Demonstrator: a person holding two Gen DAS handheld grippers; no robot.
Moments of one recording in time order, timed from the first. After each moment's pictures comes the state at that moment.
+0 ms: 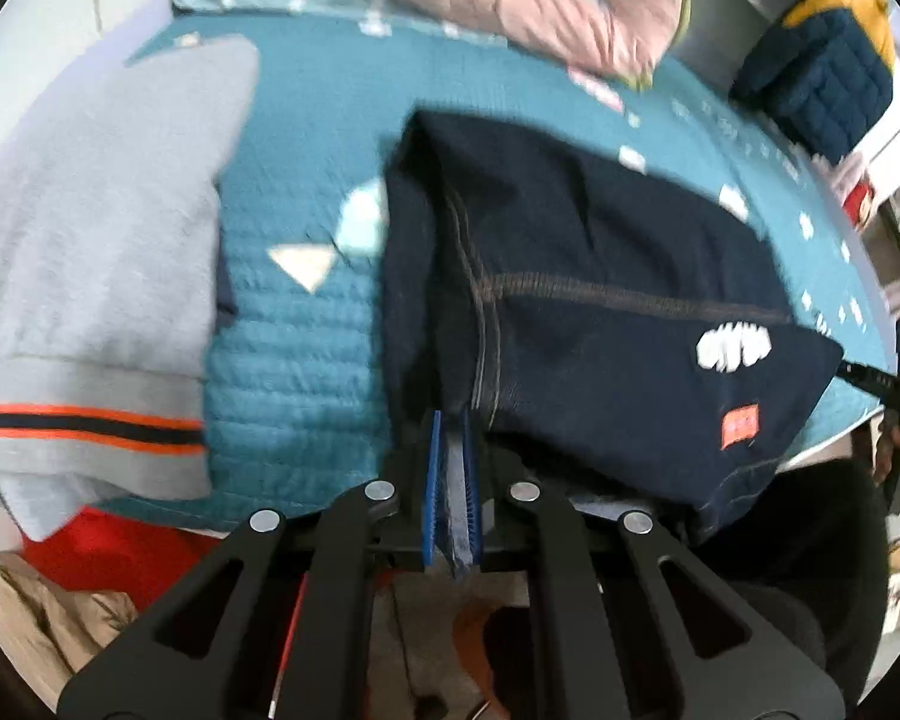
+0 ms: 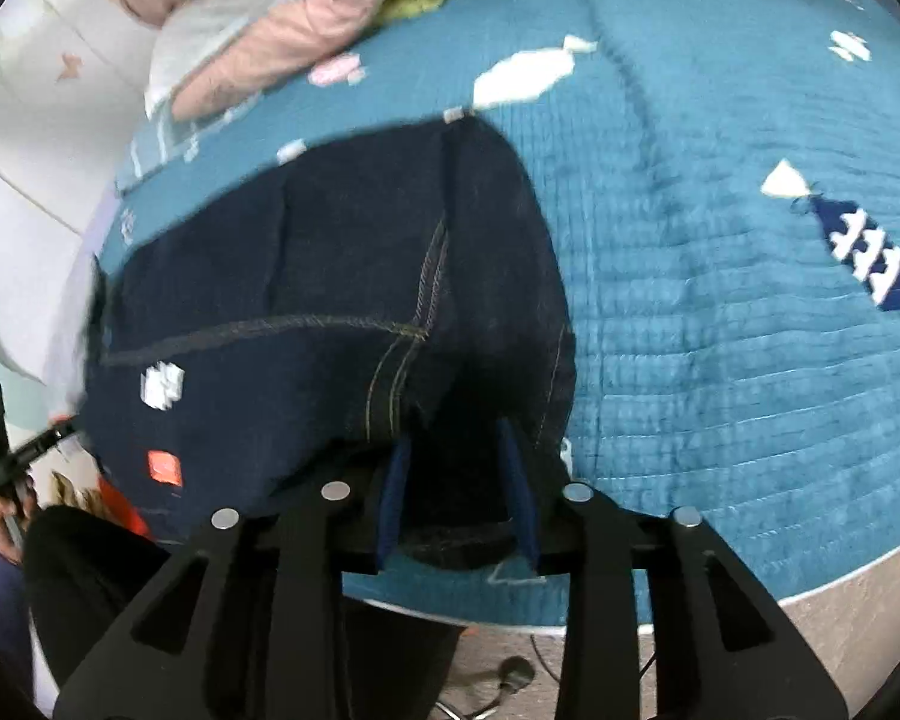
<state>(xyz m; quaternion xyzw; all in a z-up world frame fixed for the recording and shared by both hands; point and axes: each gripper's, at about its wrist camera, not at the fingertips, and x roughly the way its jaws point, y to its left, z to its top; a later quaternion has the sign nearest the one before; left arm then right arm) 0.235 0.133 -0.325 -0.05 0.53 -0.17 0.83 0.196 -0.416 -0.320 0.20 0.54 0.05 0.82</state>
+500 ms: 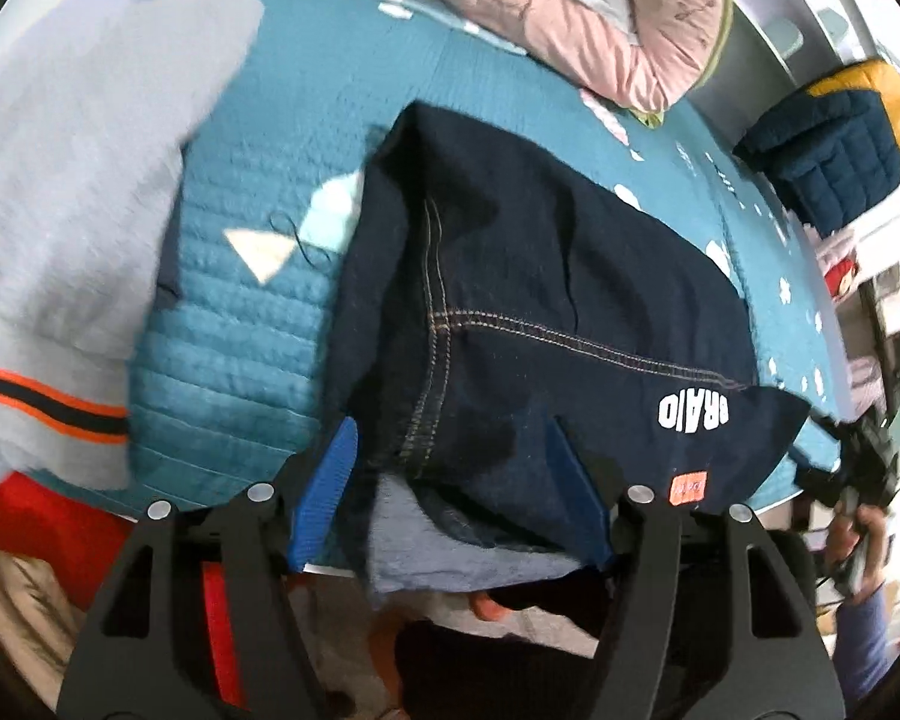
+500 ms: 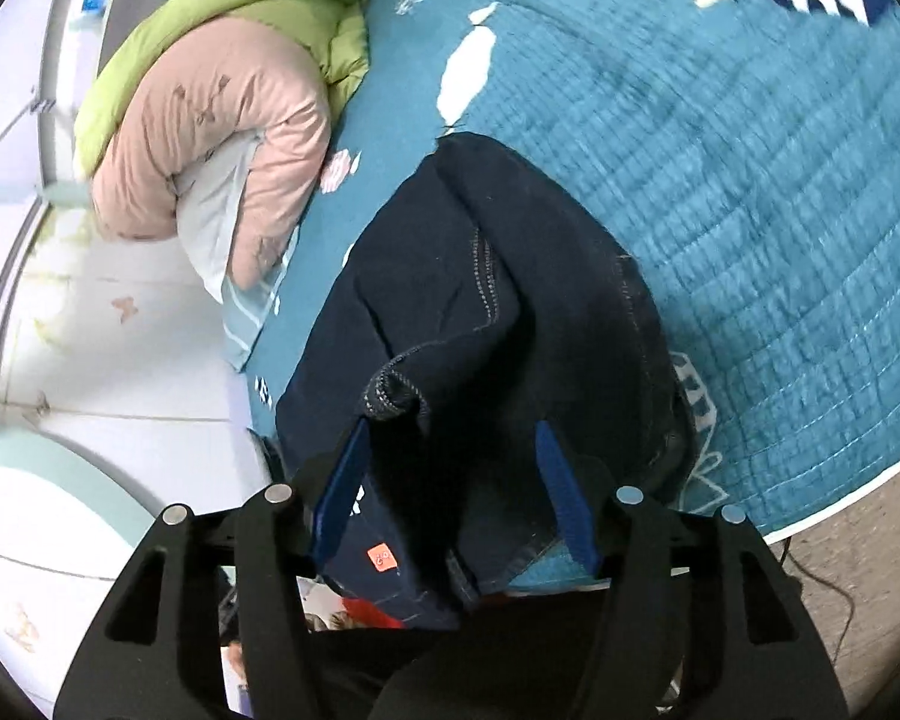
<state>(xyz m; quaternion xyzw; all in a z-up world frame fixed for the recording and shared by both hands) 0.251 0.118 -0.345 -0.16 0.56 -0.16 0.79 0.181 -0.453 -0.359 0.54 0.47 0.05 0.70</state>
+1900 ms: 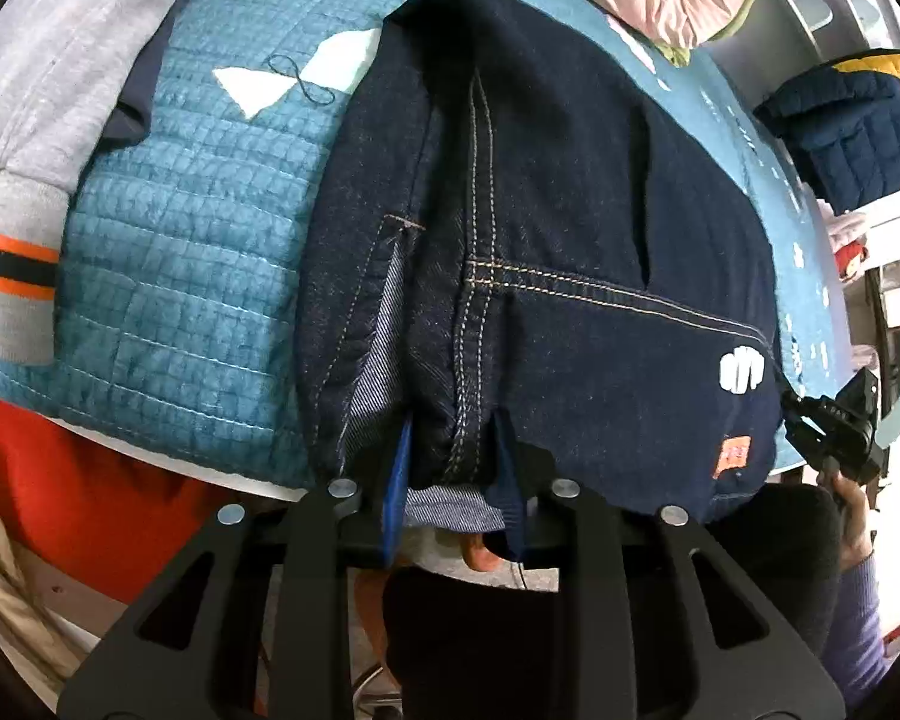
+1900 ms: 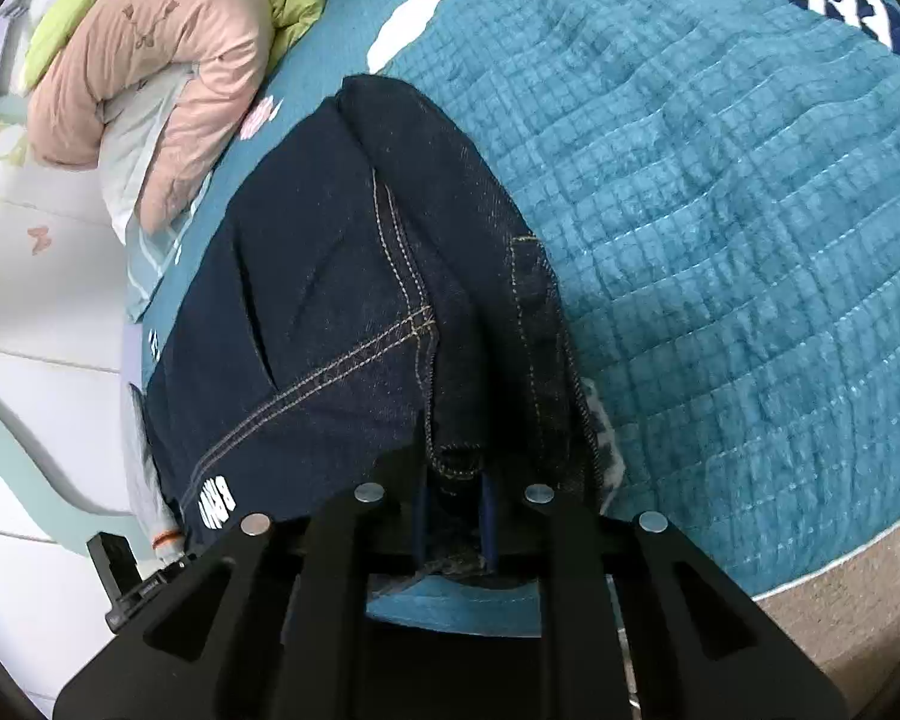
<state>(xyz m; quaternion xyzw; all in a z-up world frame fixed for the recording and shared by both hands) 0.223 0.111 -0.389 -0.15 0.62 -0.17 0.75 0.191 -0.436 -0.394 0.40 0.55 0.00 0.73</state>
